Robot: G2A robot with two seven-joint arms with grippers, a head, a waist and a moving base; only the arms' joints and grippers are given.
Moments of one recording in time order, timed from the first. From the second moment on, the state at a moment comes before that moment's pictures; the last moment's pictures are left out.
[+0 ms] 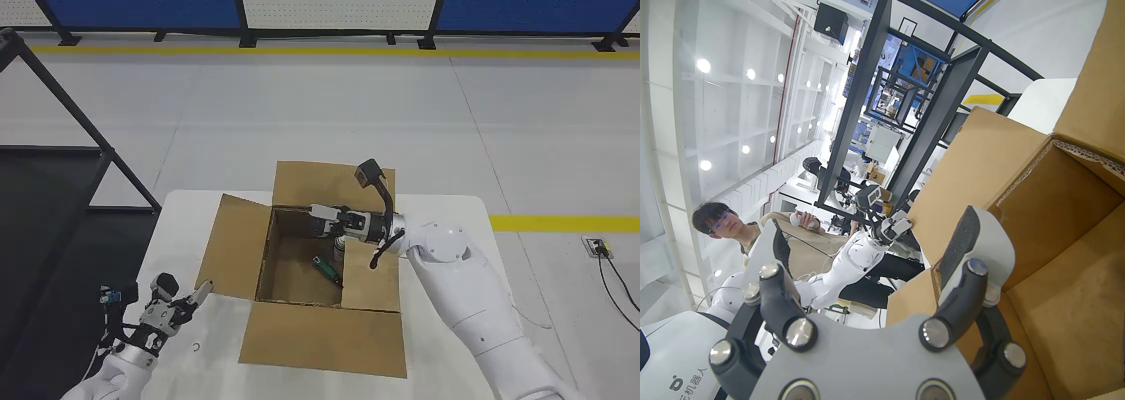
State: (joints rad) left arm 1.56 -1.02 -1.64 -1.82 0.69 -0.26 -0.04; right arm -0.45 -1.44 1.08 -0.92 0.33 -0.46 1.04
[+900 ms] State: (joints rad) left arm 1.74 -1.02 -1.82 -2.26 0.64 -0.47 -0.14; right arm -0.55 -1.38 1.21 -1.00 0.32 -0.48 1.05
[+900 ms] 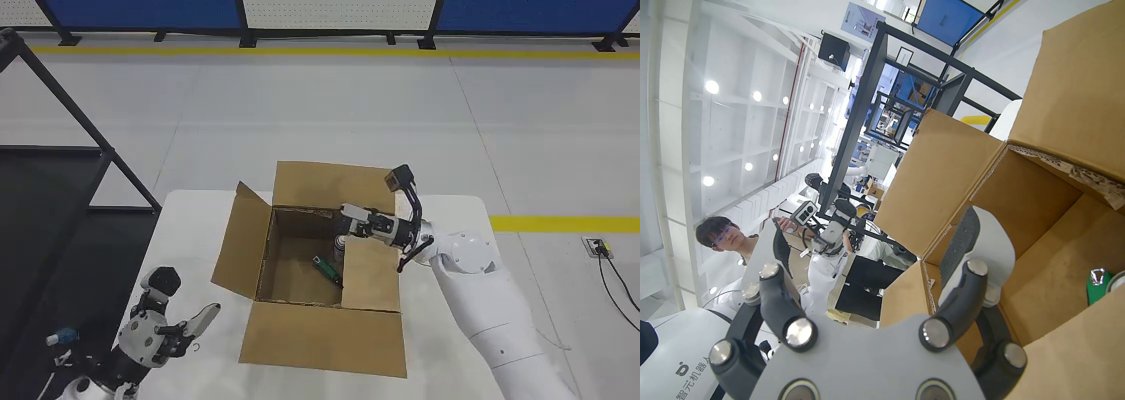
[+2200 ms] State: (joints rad) left arm 1.09 -1.02 -1.28 -2.01 0.25 -0.22 -0.69; right arm -0.73 -1.30 1.40 -1.17 0.33 -0.48 1.06
